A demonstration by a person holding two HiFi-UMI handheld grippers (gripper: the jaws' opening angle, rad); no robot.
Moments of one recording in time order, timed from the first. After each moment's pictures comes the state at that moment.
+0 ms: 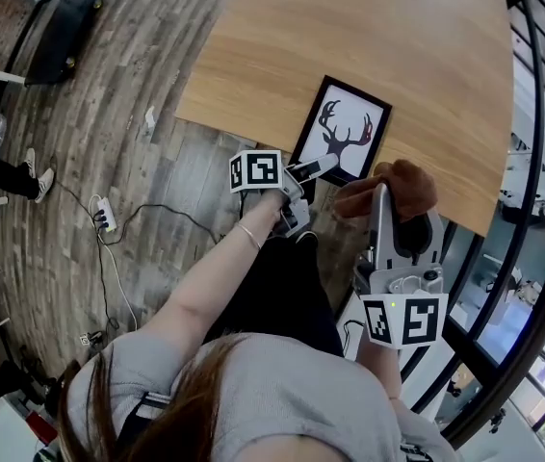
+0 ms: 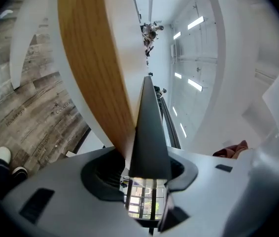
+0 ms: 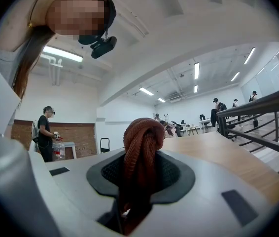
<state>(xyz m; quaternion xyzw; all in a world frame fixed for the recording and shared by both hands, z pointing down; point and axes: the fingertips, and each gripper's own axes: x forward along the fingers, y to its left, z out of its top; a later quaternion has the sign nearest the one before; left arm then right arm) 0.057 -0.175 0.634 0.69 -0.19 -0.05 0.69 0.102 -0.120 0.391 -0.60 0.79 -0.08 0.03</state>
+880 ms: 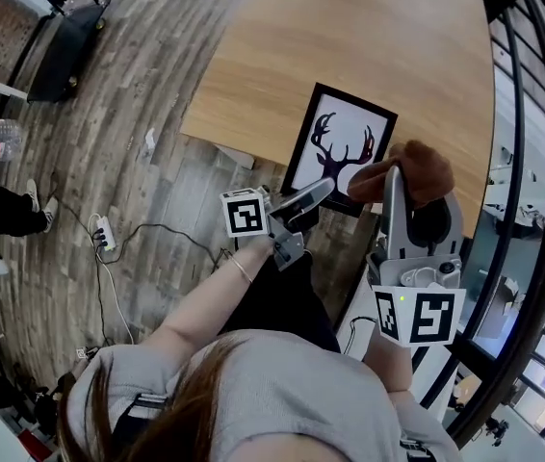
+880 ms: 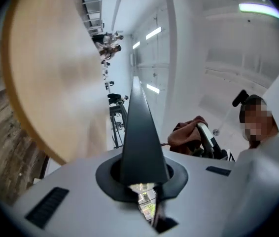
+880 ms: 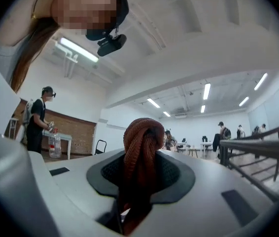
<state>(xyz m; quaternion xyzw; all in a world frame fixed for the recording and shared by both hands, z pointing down) 0.049 -0.136 0.509 0.79 -0.10 -0.20 0.57 0.103 -0.124 0.308 -0.61 0.80 0.04 0.01</state>
